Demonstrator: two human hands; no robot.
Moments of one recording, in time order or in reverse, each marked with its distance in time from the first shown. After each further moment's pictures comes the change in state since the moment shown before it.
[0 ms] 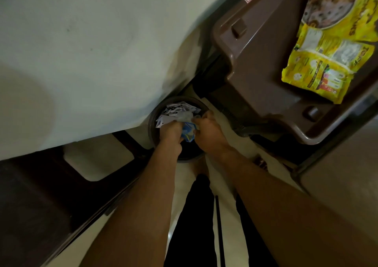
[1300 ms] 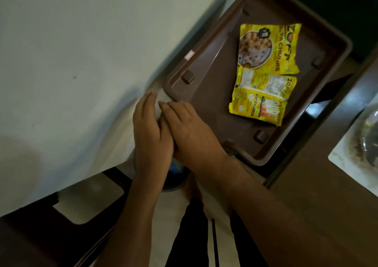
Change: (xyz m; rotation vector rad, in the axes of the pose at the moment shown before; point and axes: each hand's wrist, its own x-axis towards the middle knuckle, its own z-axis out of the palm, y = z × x) left_hand -0.165 0.061 0.037 0.616 0.114 1.319; right_hand -0.070 -0.048 -0.154 -0.062 0.403 -0.499
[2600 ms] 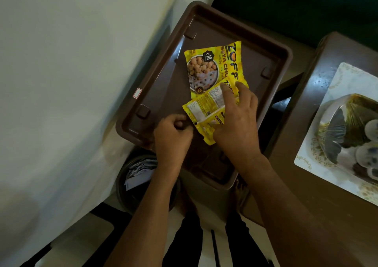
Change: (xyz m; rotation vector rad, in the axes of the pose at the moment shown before) left_hand 0.039 0.074 0.119 -0.098 -0.384 -0.306; right_hand -0.028 0.134 -0.094 -0.135 0.318 0.712
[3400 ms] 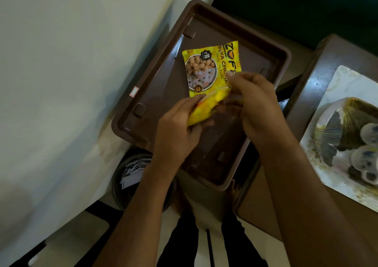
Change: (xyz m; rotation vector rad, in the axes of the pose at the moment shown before) left_hand -0.001 0.020 -0.003 0.124 -0.031 0.809; right_hand 0.044 0.001 -0.047 1.248 -0.101 0.545
